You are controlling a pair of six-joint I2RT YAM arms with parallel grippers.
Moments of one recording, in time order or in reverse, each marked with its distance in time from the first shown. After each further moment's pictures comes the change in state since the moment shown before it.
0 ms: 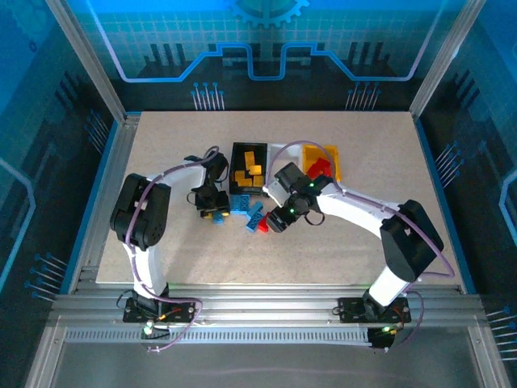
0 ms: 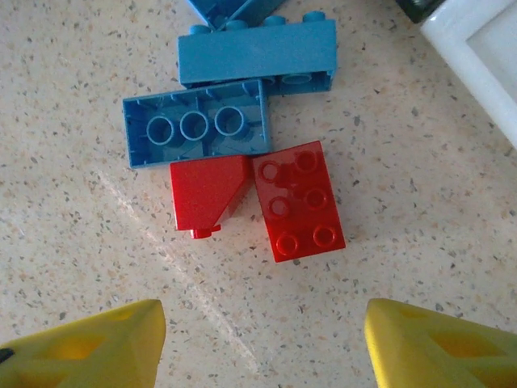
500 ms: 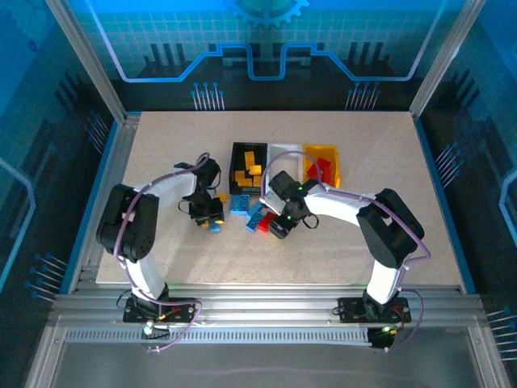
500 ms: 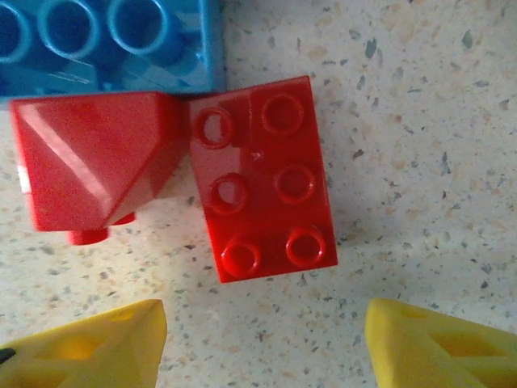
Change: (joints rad) left arm 0.032 -0.163 -0.130 -0.026 0.076 -0.016; right arm 0.013 0.154 0.001 0.017 0.103 -0.086
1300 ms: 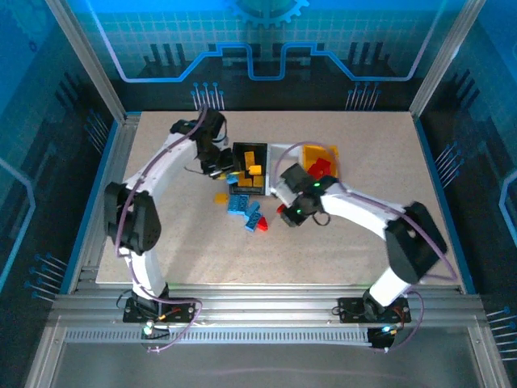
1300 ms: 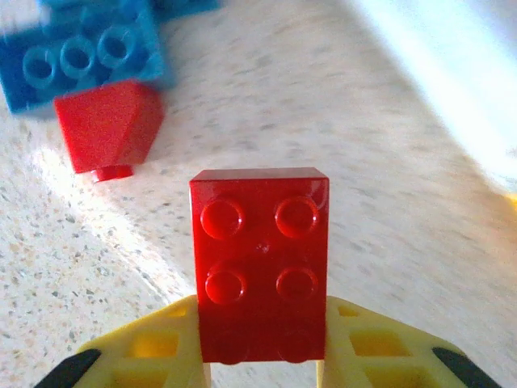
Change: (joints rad) left arm -0.040 0.147 0.620 -0.150 0.094 -0.043; right arm -0.097 -0.254 -0.042 -0.063 0.009 0.104
